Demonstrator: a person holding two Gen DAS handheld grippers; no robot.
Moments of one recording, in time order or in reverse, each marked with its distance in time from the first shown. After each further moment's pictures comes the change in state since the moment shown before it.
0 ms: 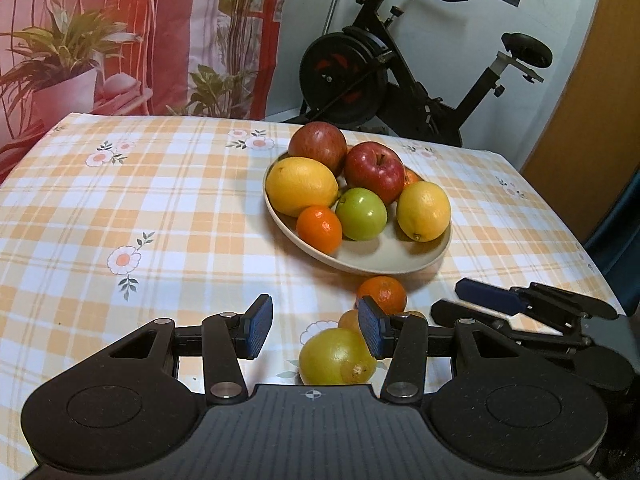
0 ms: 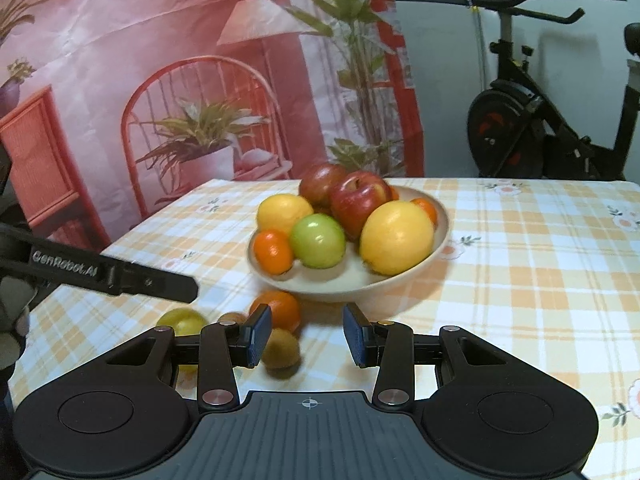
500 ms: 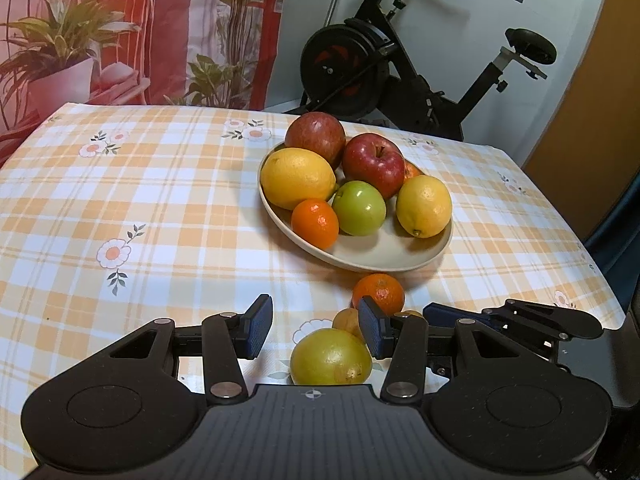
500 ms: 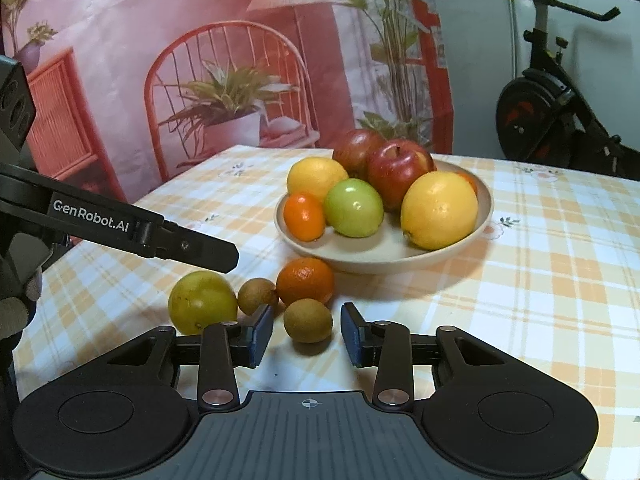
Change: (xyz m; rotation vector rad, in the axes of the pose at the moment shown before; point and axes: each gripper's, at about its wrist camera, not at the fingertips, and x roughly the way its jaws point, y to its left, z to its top) left arm 0.008 -0.002 0.000 -0.017 0.027 -0.005; right arm 0.018 0.013 -0.007 -0.058 0.087 0.049
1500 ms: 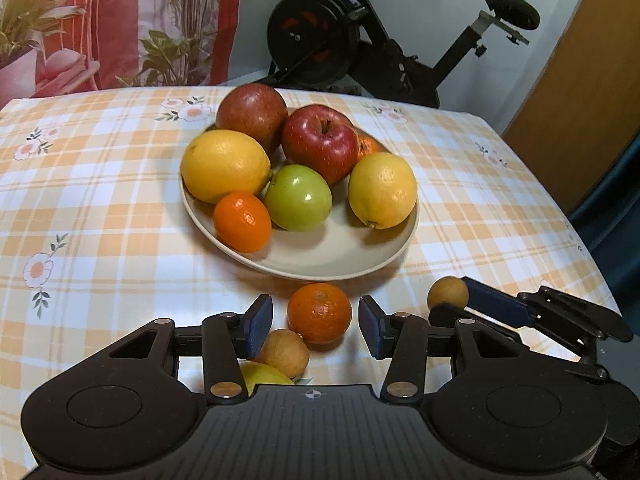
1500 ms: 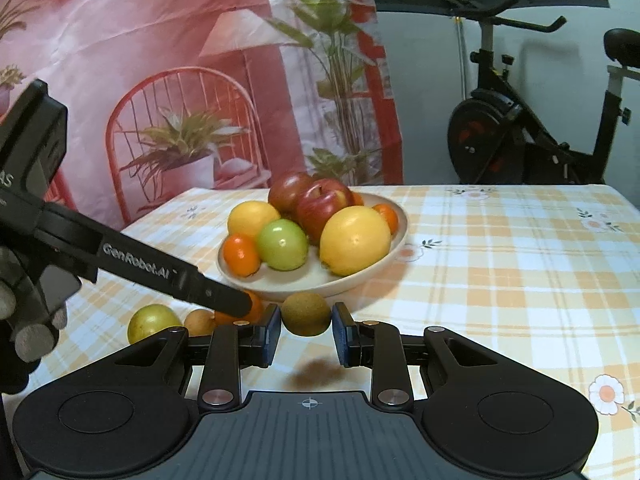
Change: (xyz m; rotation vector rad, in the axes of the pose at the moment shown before) left arm 0.043 -0.031 0.016 0.044 0.108 -0.069; right arm -0.039 -0.035 -0.003 0.066 -0.128 -0.103
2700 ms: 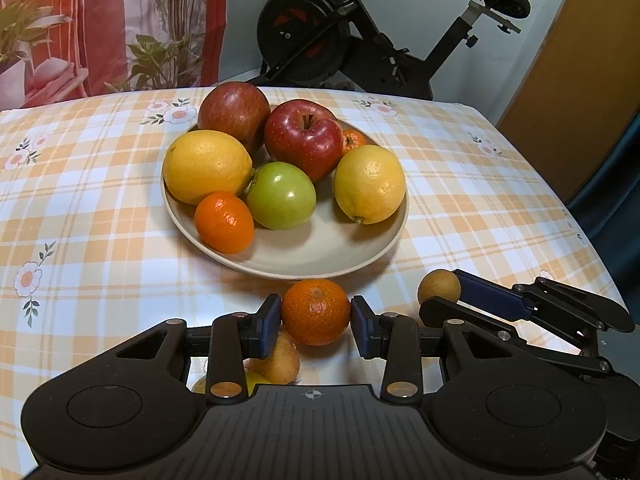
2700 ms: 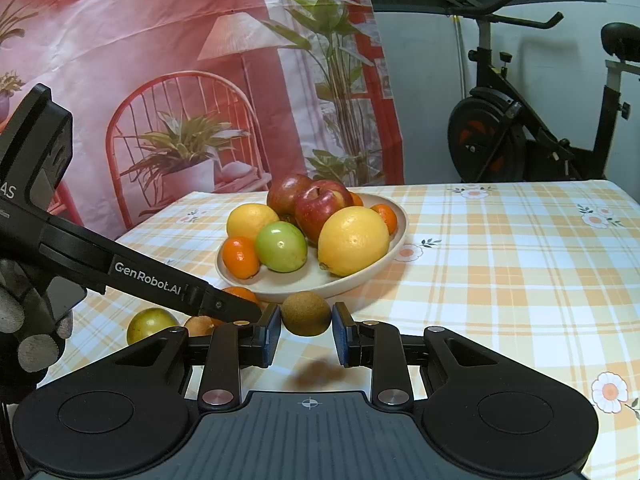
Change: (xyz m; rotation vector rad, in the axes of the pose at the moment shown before) left arm 0.003 -0.011 -0.001 0.041 0.000 0.002; right arm 0.002 -0.001 -0.001 0.010 -0.006 0.008
